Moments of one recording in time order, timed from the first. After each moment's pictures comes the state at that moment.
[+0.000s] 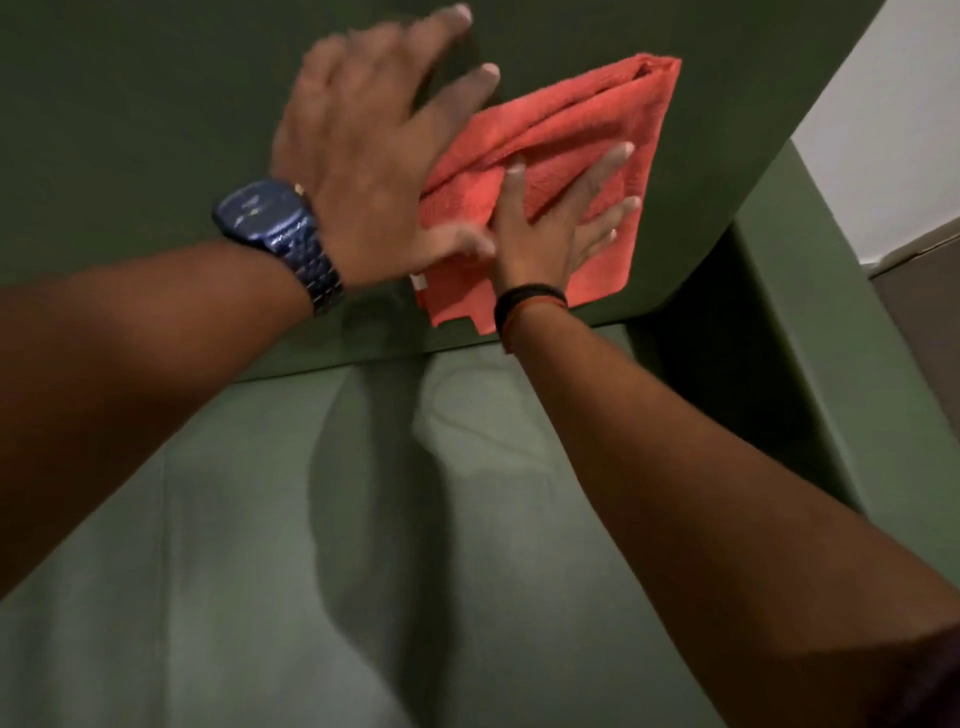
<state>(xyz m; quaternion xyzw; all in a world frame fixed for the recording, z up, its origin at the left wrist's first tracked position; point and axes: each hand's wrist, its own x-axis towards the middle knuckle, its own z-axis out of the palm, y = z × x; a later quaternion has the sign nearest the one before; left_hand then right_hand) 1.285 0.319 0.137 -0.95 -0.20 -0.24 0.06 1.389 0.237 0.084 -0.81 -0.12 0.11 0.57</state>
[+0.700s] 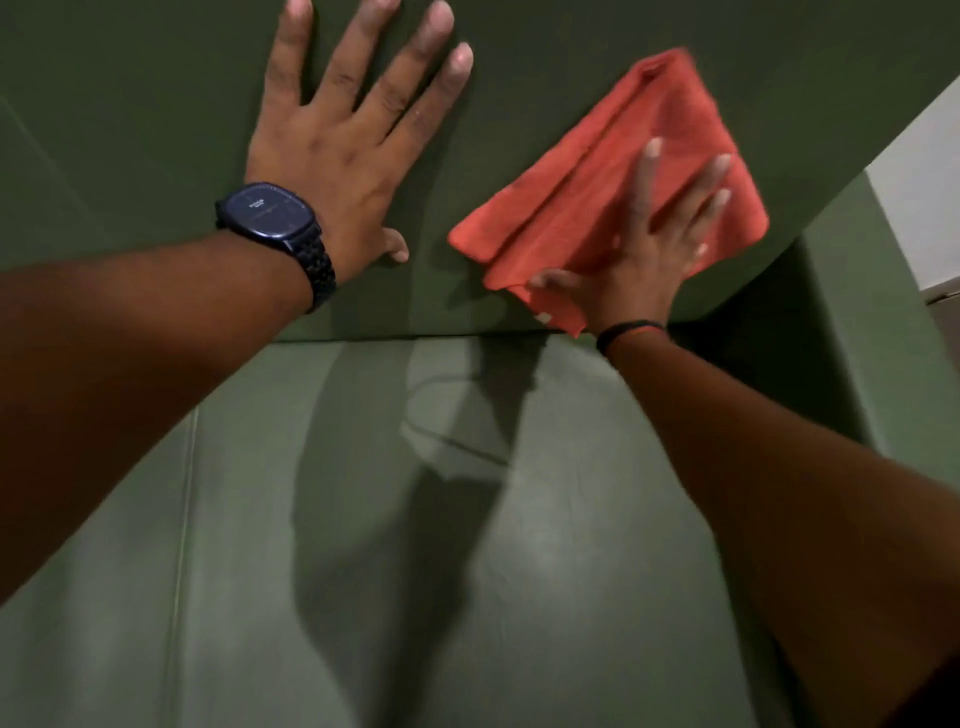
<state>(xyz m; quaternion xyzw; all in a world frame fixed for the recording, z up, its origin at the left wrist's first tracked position) 1.227 0.339 0.100 -0.94 -0.27 -0.14 0.12 1.431 0.199 0.038 -0.89 -0.38 -0.02 0.26</state>
